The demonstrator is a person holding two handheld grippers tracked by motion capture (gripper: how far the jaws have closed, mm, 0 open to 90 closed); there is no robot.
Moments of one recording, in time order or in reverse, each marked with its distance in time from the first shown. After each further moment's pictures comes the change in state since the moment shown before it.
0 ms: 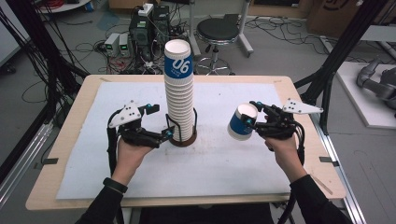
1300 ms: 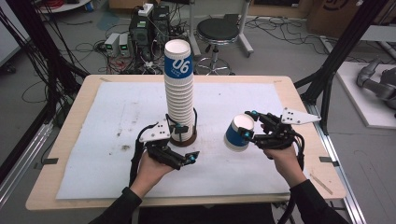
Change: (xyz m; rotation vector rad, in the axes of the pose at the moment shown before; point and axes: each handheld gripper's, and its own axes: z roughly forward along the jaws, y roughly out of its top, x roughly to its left) left arm -0.050 -0.023 0.051 0.077 -0.278 -0.009; right arm 0.020 -0.009 -0.003 0.000 0.131 -0.039
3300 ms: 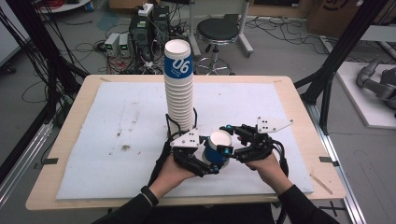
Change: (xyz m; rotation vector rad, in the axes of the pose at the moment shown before) left arm -0.019 -0.003 0.059 0.090 -0.184 0.063; right arm 0.031 -0.013 0.044 0.055 0.230 0.048
